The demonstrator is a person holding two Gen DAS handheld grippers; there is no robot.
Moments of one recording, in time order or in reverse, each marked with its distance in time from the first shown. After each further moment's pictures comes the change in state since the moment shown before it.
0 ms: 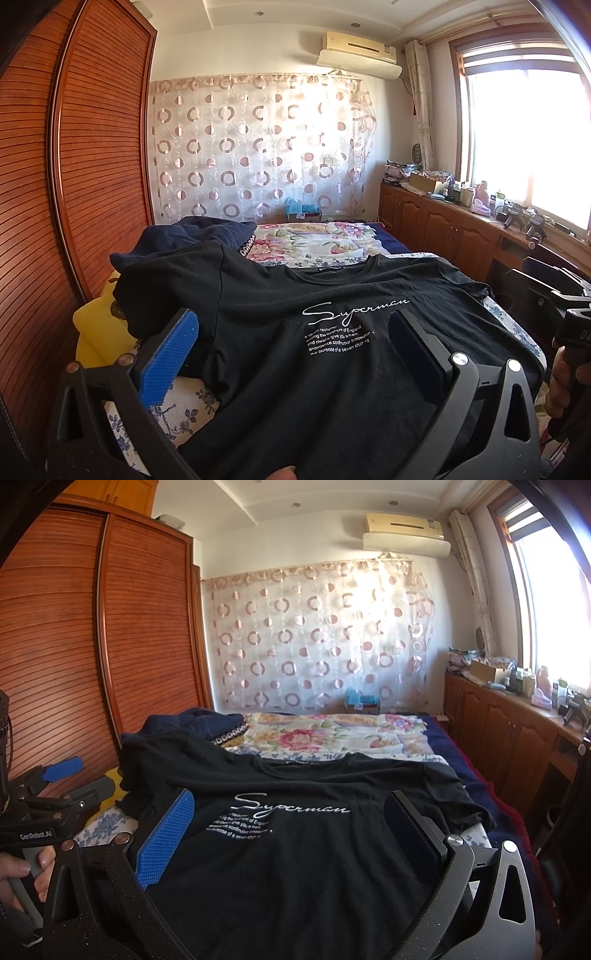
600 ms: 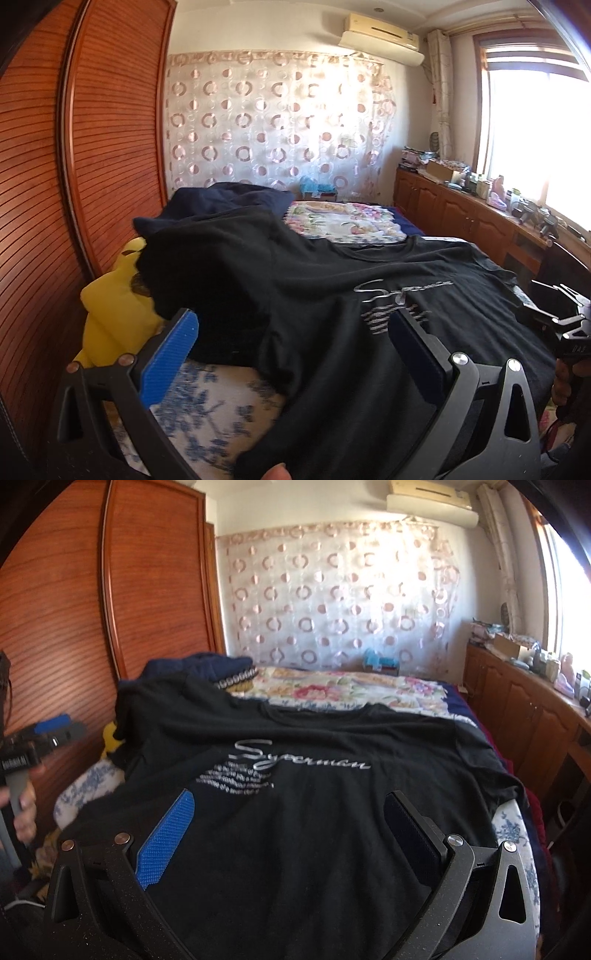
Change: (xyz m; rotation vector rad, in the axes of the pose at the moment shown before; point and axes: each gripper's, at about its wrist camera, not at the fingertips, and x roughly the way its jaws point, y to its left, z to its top) left arm 0.027 0.072 -0.023 -0.060 0.077 0.028; right arm 0.063 0.002 -0.037 -0.052 0.172 0.065
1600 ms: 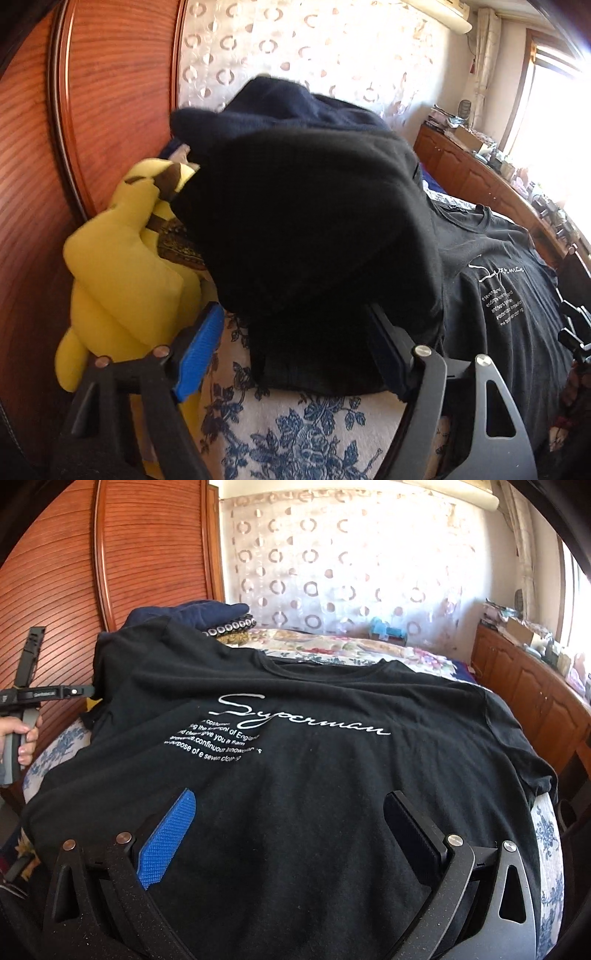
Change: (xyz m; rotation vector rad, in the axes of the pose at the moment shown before) left arm 0.125 0.137 -0.010 -0.129 0.303 -0.055; right arm 0.060 -0.009 -0.020 -0.040 0.132 -0.002
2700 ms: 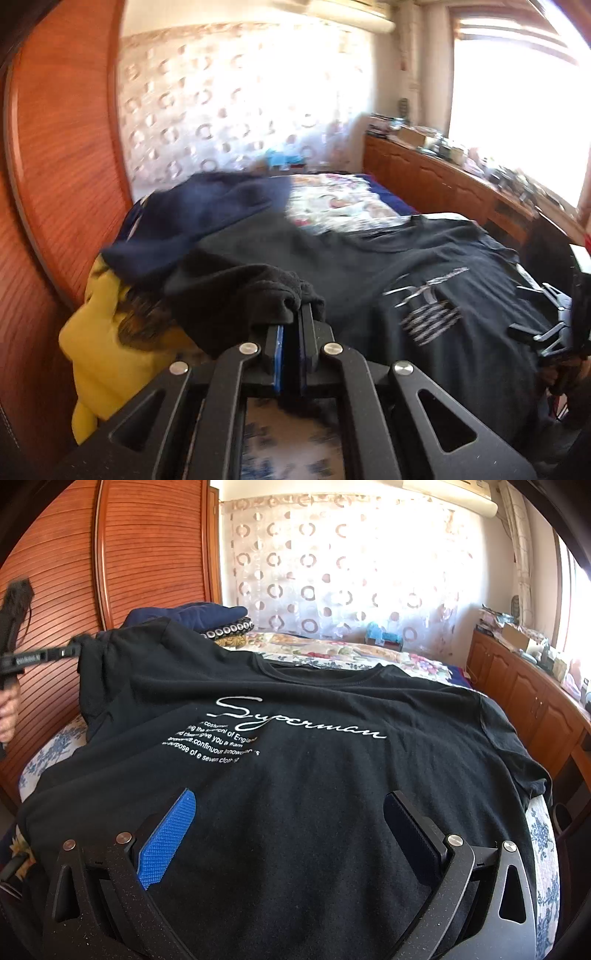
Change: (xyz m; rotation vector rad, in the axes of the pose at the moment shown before) left arm -0.070 -0.103 0.031 0.283 -0.142 -0.093; right arm 0.000 0.000 -0.002 -0.007 -0.012 -0.016
